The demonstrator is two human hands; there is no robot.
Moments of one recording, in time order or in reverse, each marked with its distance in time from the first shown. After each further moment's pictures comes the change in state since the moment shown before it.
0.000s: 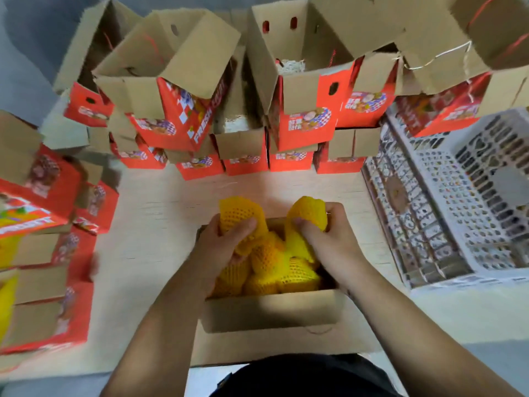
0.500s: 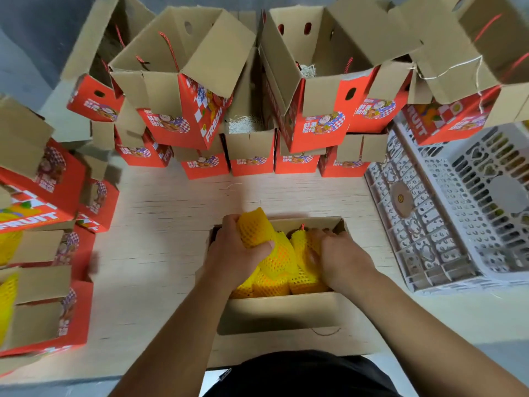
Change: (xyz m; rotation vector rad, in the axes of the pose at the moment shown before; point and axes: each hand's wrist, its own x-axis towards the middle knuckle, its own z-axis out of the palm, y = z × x) left_hand 0.016 -0.027 -0.013 0.560 0.137 0.166; right_hand 0.005 0.012 0.017 -1.171 -0.216 -0.107
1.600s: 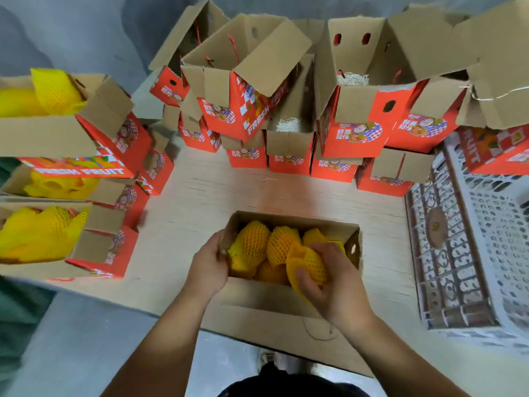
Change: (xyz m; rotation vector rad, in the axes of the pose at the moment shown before) left_hand -0.061 -0.054 0.009 0.004 0.304 -0.123; right_hand -0.039 0.029 0.034 0.634 0.332 -0.466
